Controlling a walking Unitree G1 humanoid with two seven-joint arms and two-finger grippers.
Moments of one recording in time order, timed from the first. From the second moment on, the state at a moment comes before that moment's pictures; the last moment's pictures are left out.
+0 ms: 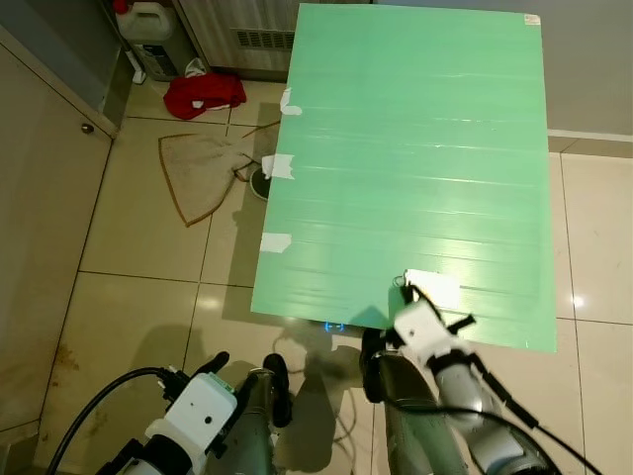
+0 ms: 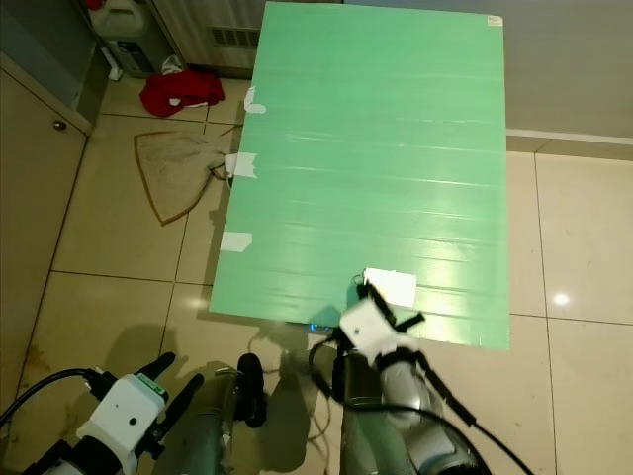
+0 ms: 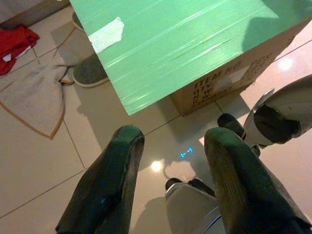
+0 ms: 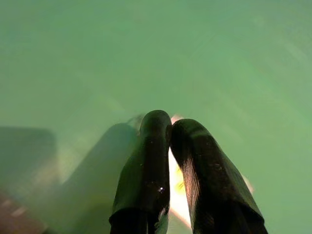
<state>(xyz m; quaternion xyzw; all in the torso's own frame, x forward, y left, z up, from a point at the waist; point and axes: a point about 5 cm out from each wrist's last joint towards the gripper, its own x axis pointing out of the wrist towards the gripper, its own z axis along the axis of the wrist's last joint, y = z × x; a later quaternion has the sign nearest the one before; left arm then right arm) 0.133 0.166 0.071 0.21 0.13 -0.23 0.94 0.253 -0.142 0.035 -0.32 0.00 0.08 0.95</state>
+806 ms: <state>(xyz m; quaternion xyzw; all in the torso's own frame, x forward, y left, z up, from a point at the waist) 0.127 0.149 0.065 0.17 0.13 -0.30 0.93 0.264 -0.139 0.031 -0.31 0.03 0.10 0.94</state>
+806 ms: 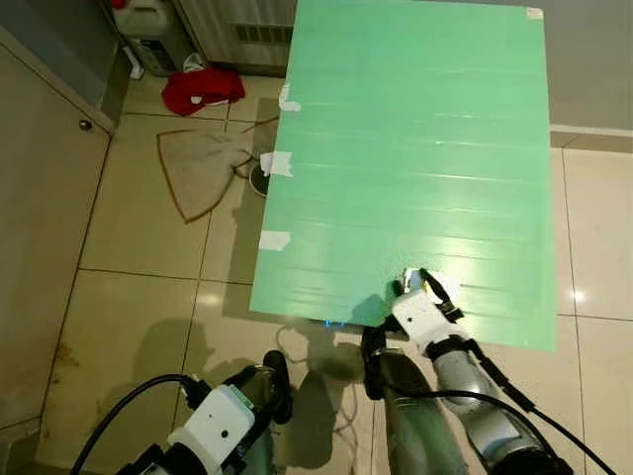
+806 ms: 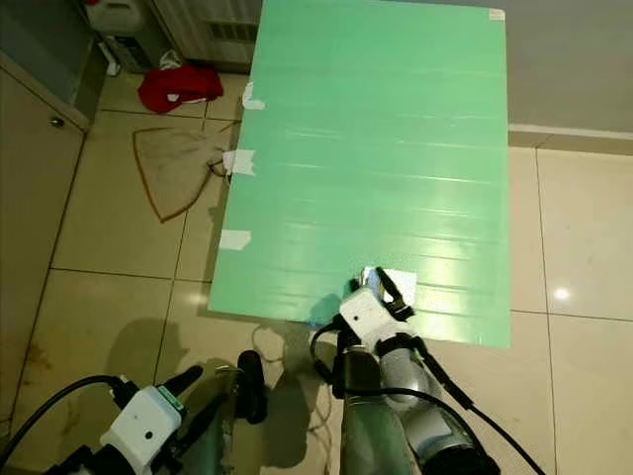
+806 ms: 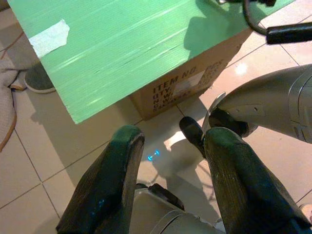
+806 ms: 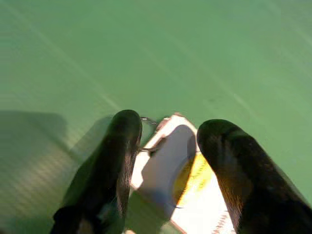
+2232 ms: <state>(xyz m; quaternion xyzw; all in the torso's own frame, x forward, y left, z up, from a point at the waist) 0.123 0.145 0.064 0.17 0.13 -0.30 0.93 0.251 -0.123 0.035 -0.33 -0.01 0.12 0.94</state>
